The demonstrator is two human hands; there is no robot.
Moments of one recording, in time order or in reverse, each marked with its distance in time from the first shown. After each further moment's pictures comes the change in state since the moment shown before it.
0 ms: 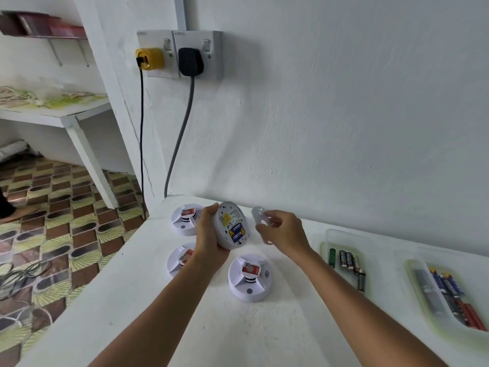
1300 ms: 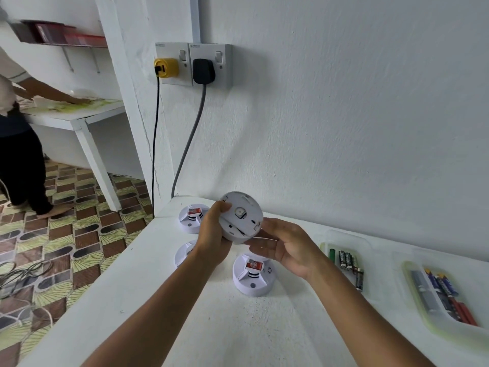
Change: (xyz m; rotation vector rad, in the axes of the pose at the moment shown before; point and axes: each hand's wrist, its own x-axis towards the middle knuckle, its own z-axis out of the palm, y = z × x) left_hand -0.036 0.019 0.008 0.105 -0.097 0.116; right_hand -0.055 -0.041 -0.021 0.978 -0.446 0.282
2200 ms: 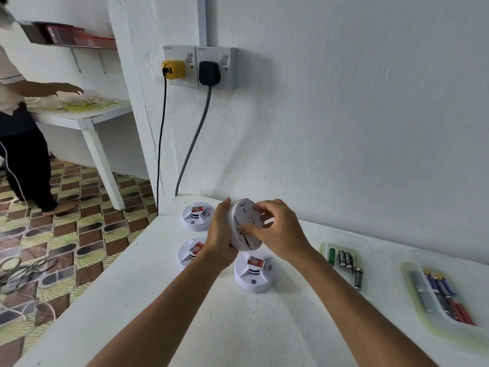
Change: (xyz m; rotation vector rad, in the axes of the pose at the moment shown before) left_hand -0.017 -0.005 0.010 0.030 -0.046 -0.121; right_hand 0.002 -0.005 0.027 -1.078 0.260 -0.537
